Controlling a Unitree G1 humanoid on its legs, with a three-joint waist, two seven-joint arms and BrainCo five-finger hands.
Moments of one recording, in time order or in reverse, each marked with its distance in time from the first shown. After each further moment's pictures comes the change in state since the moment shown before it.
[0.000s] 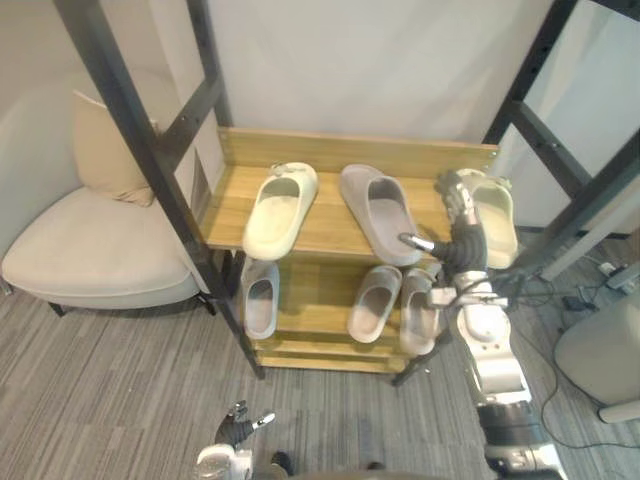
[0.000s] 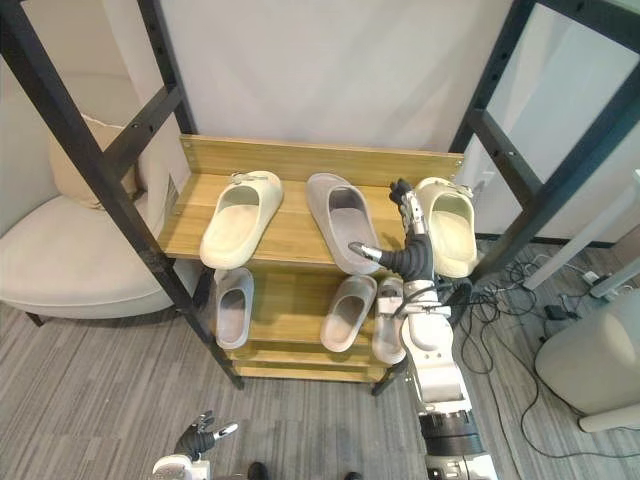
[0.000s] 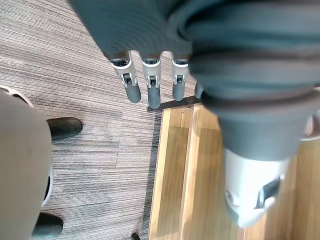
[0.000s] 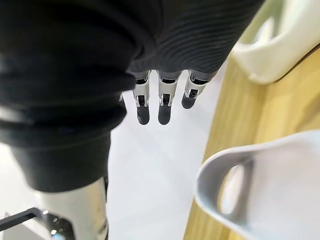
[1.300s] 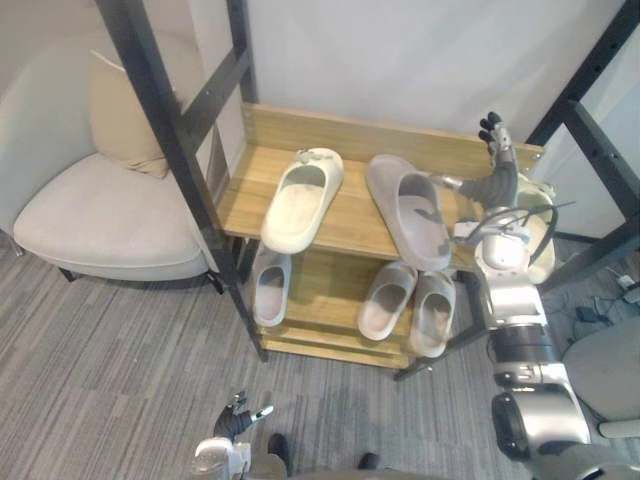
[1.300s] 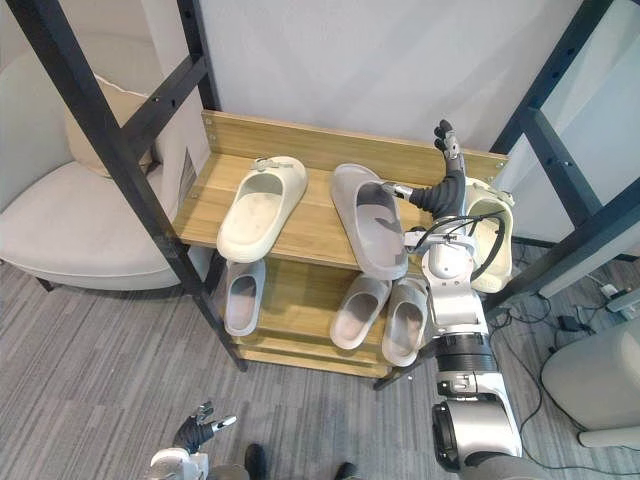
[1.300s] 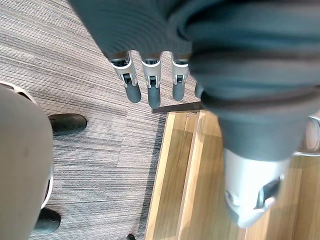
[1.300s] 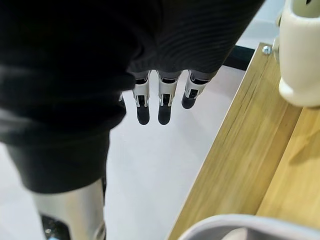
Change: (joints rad) left arm -0.003 -0.001 -0.001 -0.022 -0.003 0.000 -0.003; right arm -0.297 -0.105 -0.121 0.311 -0.136 0.115 -0.062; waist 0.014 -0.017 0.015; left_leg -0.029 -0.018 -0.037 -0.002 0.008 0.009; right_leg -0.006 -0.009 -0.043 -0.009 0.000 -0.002
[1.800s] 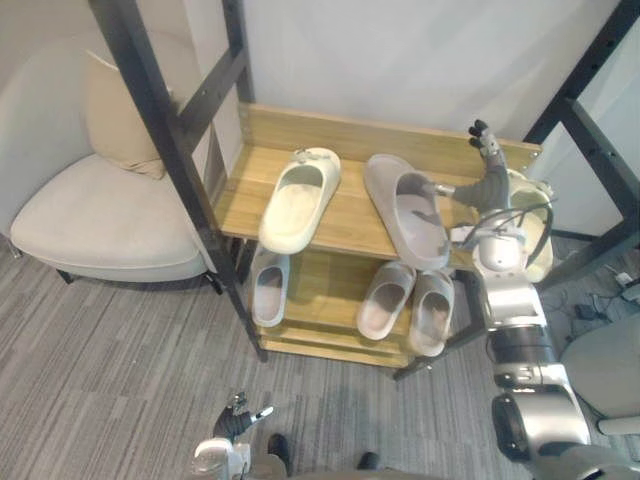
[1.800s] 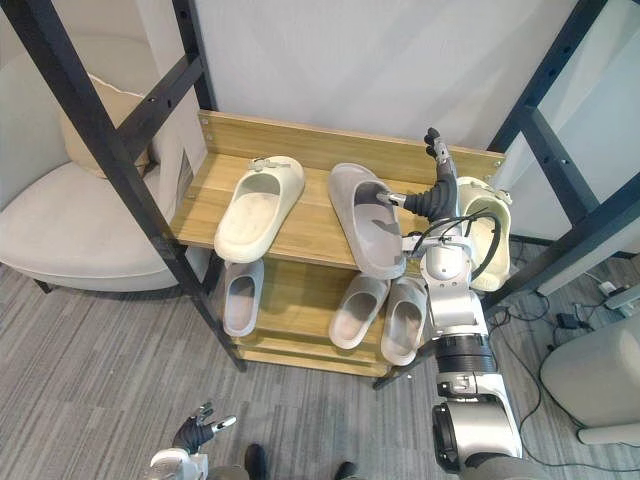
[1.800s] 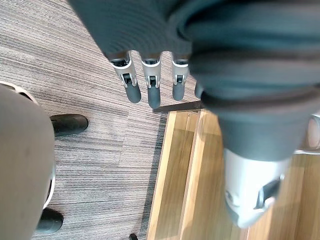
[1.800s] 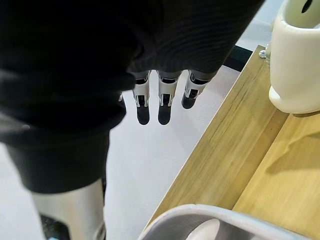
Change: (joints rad) left arm 0.000 0.001 -0.001 0.002 0.000 0.002 0.000; right arm 0.011 0.000 0.004 0.001 -0.075 0.020 0.058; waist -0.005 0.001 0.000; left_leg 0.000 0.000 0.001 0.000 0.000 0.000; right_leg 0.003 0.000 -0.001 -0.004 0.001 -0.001
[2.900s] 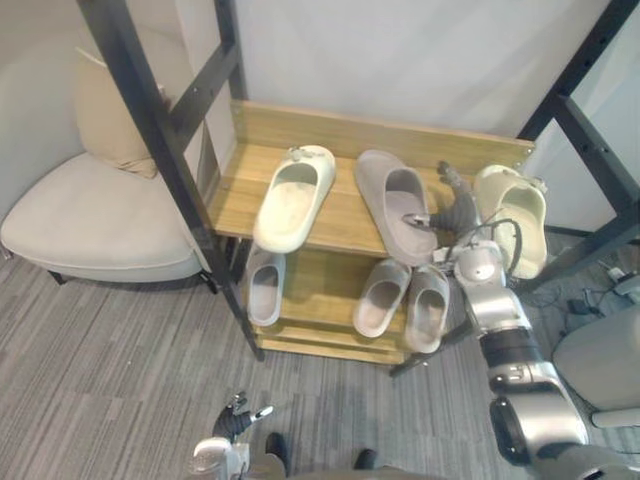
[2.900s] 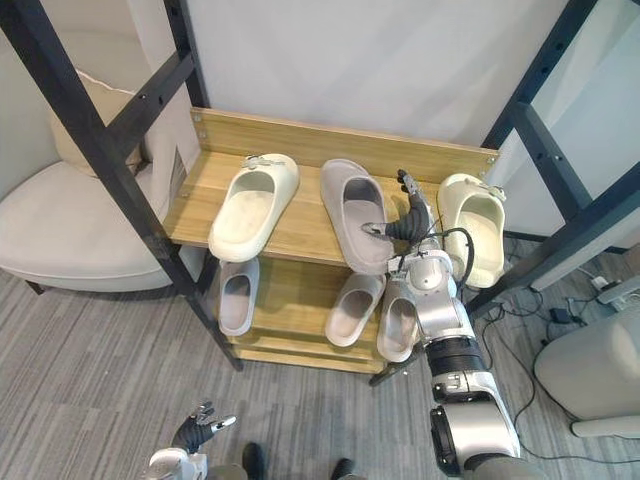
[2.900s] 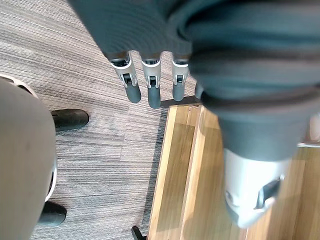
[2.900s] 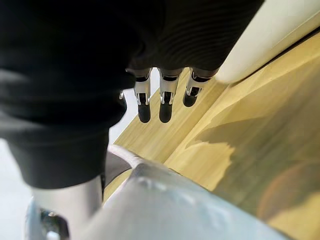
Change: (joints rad) left arm -0.001 0.015 -0.017 -0.015 -0.027 -0.001 -0.017; right arm -0.020 0.002 0.090 0.154 -0.067 0.030 0.035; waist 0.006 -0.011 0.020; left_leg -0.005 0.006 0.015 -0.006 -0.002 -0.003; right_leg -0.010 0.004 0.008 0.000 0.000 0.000
